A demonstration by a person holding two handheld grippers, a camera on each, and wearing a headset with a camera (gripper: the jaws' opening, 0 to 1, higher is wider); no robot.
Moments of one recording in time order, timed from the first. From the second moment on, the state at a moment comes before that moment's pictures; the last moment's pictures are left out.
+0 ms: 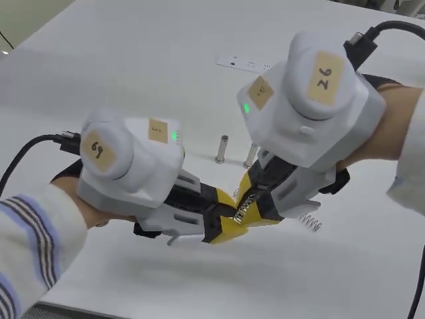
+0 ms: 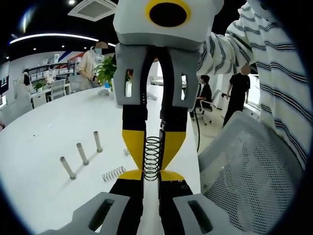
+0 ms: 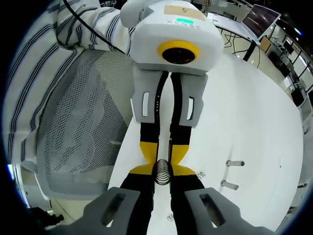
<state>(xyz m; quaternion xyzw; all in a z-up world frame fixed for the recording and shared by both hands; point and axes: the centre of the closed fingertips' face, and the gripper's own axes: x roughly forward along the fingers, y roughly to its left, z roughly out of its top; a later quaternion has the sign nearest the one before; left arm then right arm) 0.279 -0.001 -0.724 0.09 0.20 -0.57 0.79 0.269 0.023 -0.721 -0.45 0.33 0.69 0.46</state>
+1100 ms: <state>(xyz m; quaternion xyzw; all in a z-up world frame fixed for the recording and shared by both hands) 0.295 0.027 -0.719 0.07 0.20 -0.51 0.83 0.276 0.023 -0.720 -0.47 0.33 0.68 0.46</state>
